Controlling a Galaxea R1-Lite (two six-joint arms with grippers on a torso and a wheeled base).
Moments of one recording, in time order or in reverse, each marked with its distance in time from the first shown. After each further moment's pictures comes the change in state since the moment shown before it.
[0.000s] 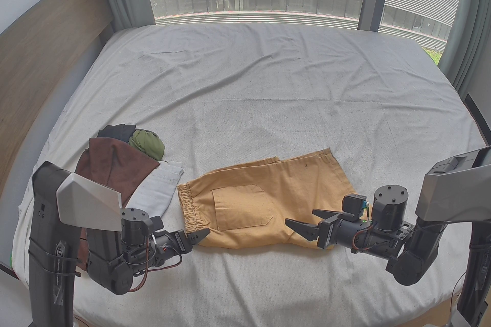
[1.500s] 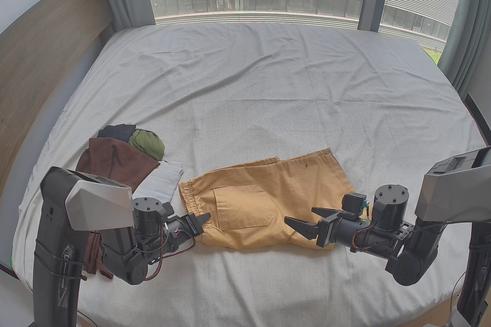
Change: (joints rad) left arm -0.038 0.039 -0.200 0.042 0.034 -0.130; right arm 0.003 0.001 -0.002 -0.022 -0.003 0.003
